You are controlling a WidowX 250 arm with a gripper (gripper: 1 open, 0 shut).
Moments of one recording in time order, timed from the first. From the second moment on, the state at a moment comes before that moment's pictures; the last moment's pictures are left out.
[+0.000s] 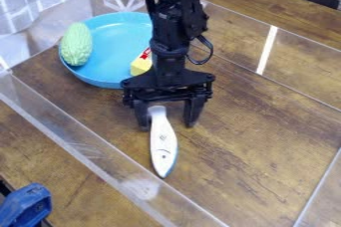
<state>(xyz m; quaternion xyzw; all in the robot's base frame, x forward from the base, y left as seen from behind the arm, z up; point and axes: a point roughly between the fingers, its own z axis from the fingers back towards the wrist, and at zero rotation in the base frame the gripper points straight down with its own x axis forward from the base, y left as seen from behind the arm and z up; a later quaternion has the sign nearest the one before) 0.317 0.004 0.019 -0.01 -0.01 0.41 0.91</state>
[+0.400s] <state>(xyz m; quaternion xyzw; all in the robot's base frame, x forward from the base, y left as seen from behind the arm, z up) 0.316 0.003 0.019 -0.01 0.00 0.42 0.91</state>
